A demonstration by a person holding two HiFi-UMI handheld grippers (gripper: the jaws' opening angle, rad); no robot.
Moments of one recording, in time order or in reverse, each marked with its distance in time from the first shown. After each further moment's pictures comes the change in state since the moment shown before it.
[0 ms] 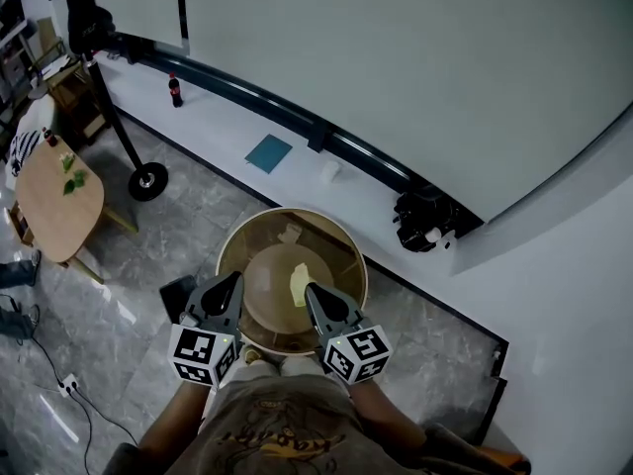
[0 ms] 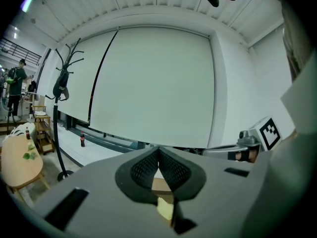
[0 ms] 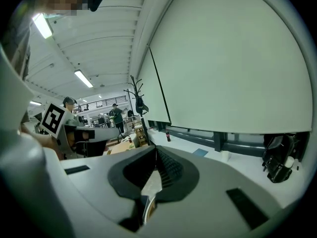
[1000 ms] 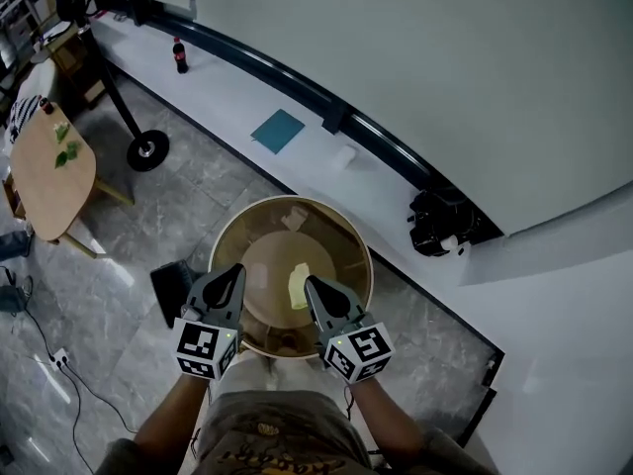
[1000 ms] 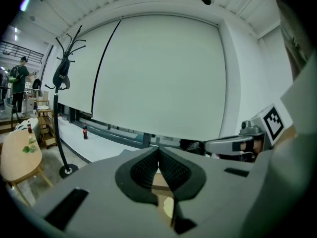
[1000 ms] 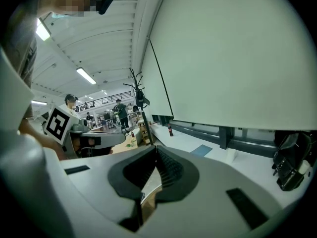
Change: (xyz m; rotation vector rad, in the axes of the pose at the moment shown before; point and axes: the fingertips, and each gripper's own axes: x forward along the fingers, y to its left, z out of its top) left arm 0.092 0.035 -0.050 -0.012 0.070 0.051; right arm 0.072 -0.065 -0.021 -0.012 0.063 0.079
